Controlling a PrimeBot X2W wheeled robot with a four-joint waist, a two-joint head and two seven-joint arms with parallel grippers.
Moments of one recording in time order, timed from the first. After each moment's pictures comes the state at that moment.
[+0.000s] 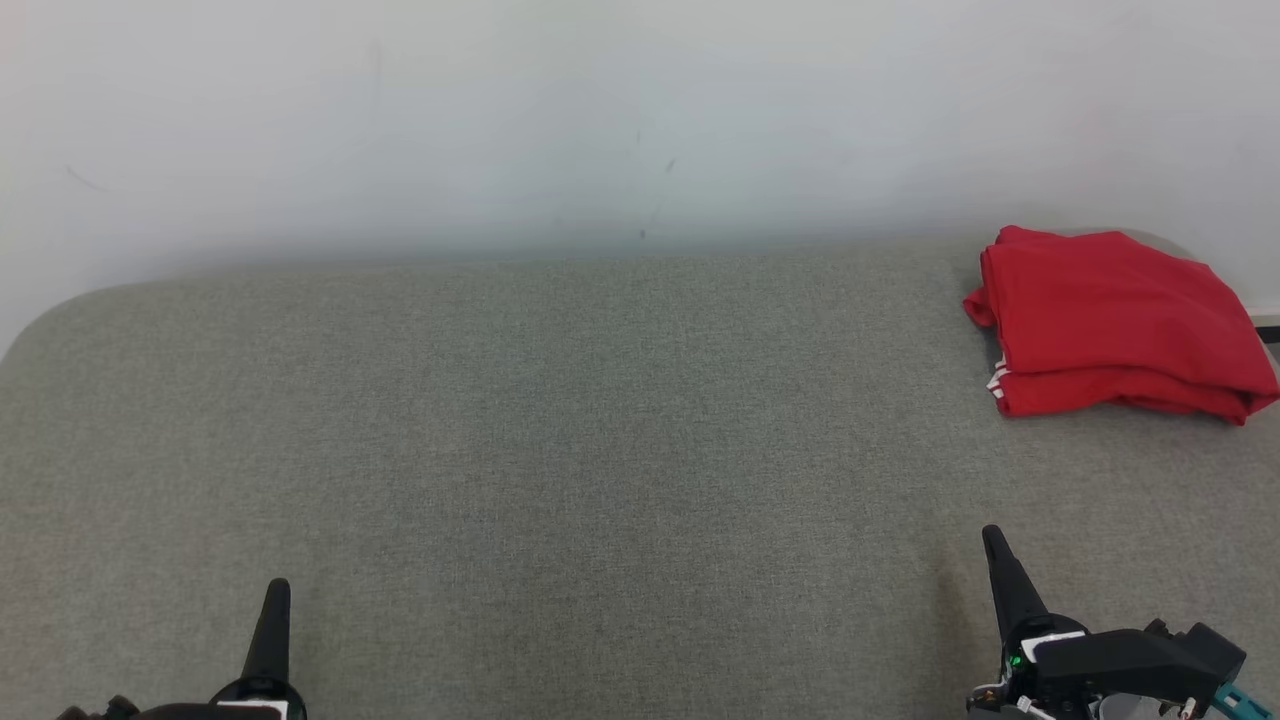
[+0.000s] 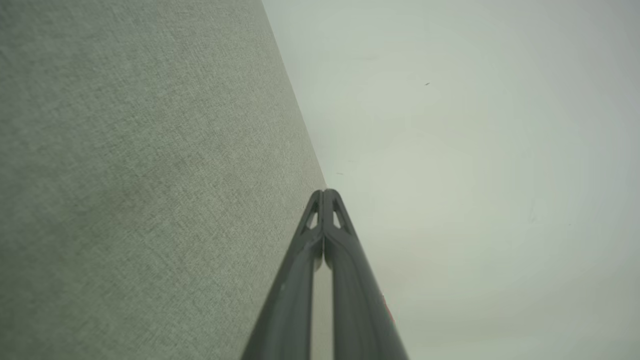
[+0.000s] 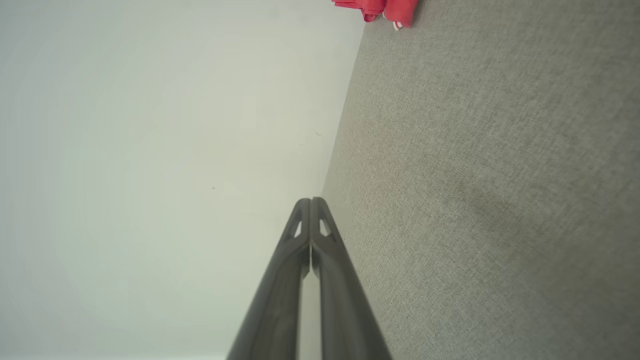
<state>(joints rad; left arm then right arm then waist) -0.06 0.05 0.12 0.23 -1.35 -0.13 0.05 -0.08 -0.05 -0.10 0.25 1.35 0.13 0.05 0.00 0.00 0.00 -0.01</state>
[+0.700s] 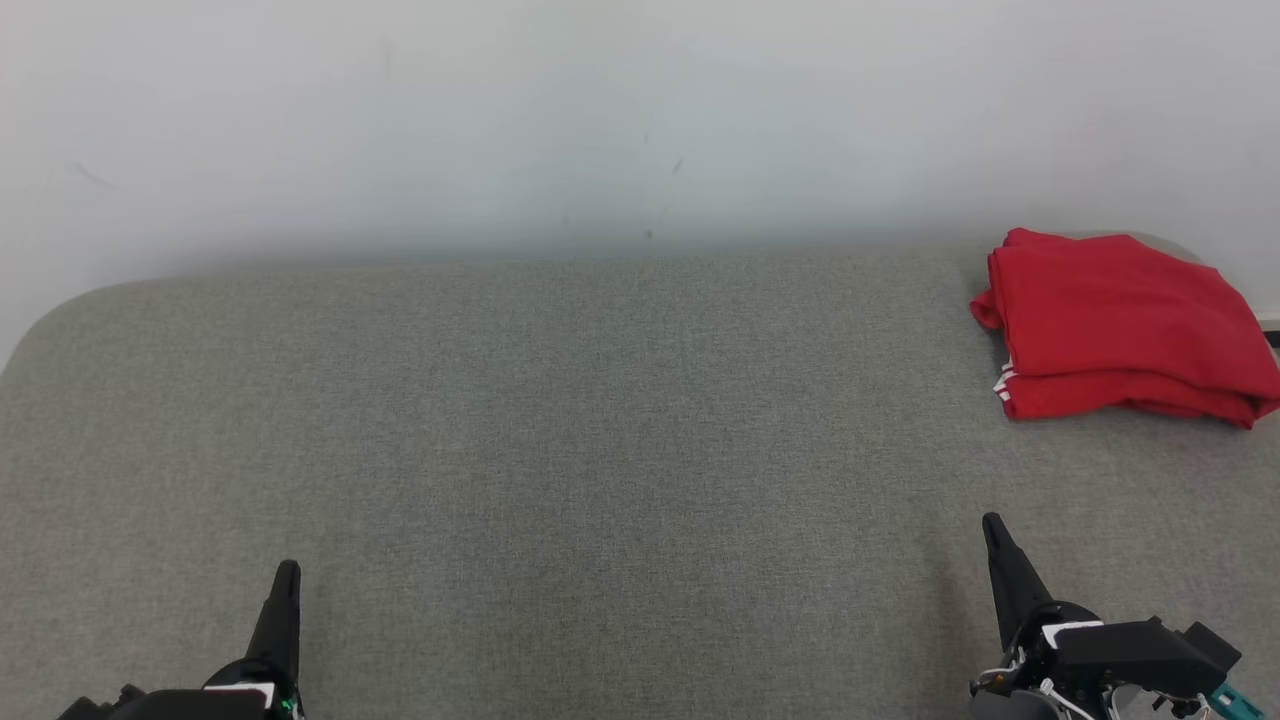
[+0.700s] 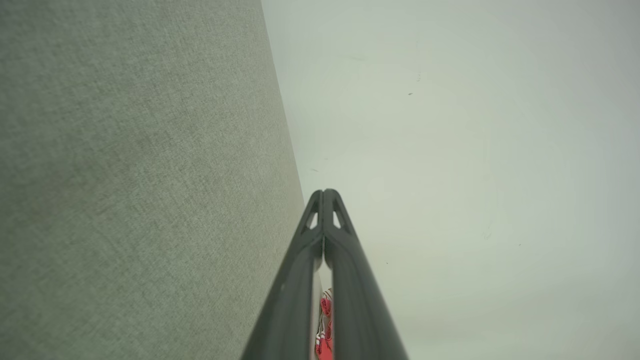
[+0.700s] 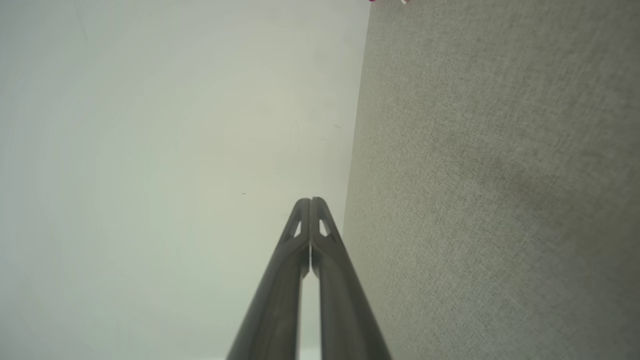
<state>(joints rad) -0.09 0.05 0.12 0.24 -1.51 -0.13 0.09 -0.10 -0.05 -0.11 0.25 1.52 0.13 0.09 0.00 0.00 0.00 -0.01</state>
